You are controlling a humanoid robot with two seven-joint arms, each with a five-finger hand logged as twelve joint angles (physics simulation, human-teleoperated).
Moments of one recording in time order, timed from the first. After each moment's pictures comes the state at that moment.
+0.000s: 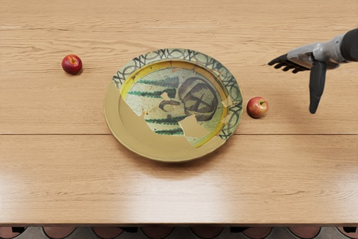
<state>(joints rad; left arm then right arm) -0.02 0.00 0.02 -0.15 0.01 -0.08 0.07 1.32 -0.82 0.18 1.25 -0.69 0.61 -0.52</state>
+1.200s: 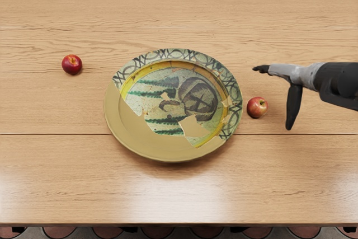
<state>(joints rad) -0.02 0.00 0.02 -0.15 0.01 -0.08 0.07 1.16 -0.88 0.19 1.68 -0.90 0.13 -0.61</state>
